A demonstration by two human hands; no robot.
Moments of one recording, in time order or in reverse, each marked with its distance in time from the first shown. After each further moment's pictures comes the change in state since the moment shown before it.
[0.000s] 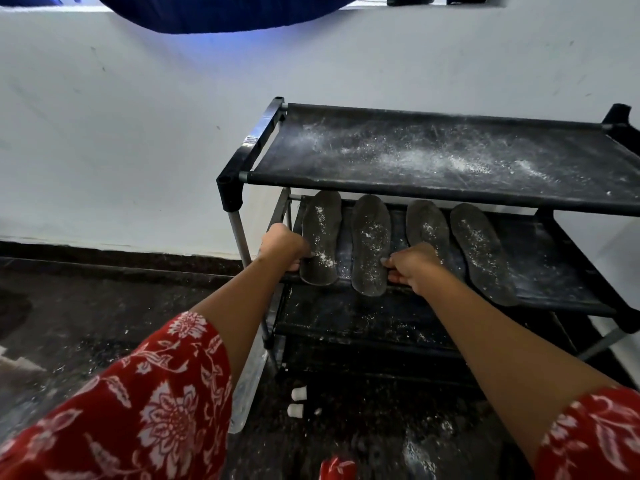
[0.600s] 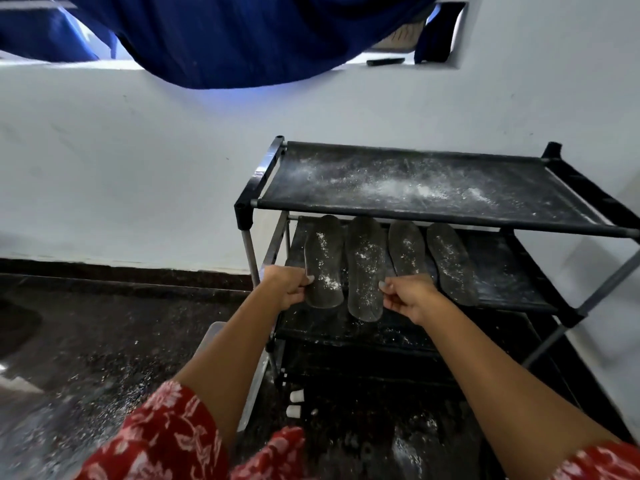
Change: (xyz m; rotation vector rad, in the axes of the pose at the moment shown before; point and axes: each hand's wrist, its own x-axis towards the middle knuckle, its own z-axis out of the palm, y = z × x) left_hand -0.074 -0.018 -0.008 -0.535 -0.209 -0.151; right_hand -0.068 0.012 -0.039 0.247 -0.112 0.080
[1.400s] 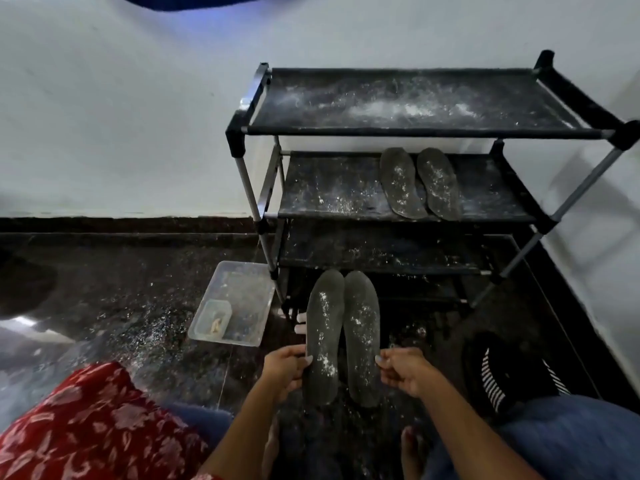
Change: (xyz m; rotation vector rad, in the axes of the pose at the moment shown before) left_hand -0.090 -0.243 -0.037 0.007 -0.033 -0.273; right_hand -0.075 0.230 -0.041 -0.098 -0.034 0.408
